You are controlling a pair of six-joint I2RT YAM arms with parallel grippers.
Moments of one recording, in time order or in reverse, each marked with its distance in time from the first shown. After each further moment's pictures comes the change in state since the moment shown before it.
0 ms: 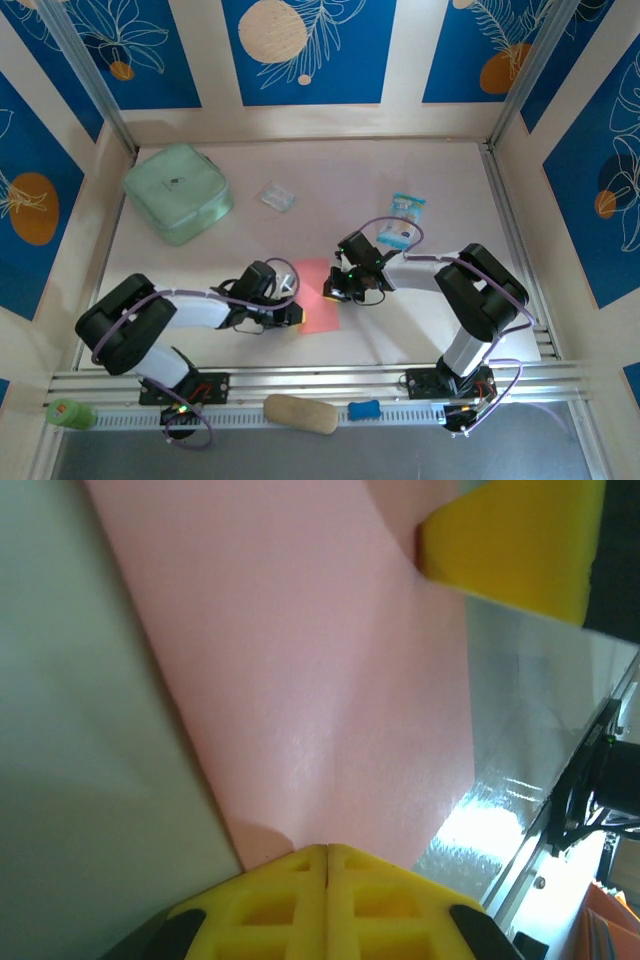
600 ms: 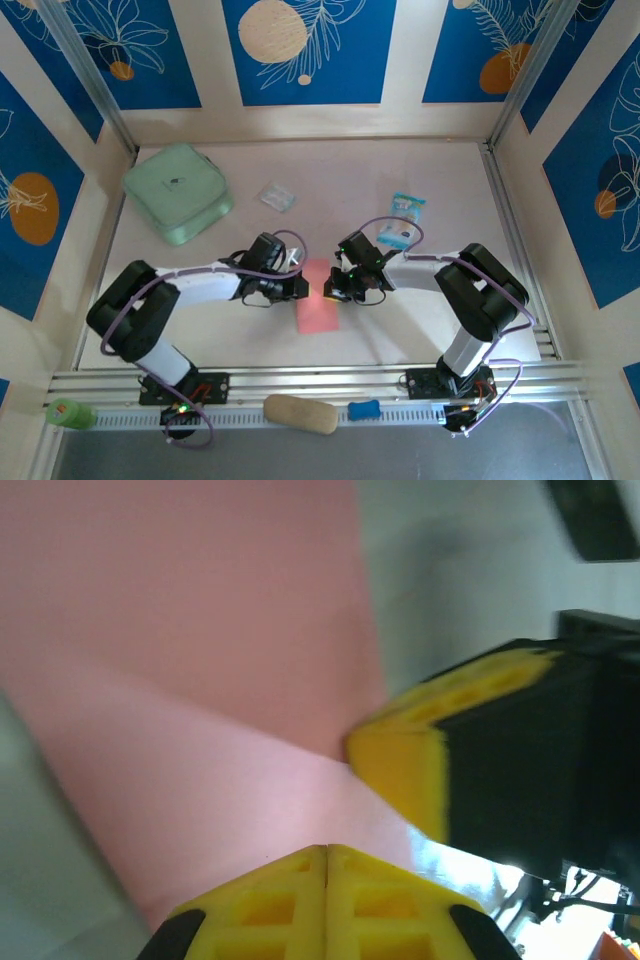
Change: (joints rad) left arm 0.084 0.110 0.281 -0.236 -0.033 0.100; right arm -0.005 0.000 0.000 -0.007 -0.010 -0.016
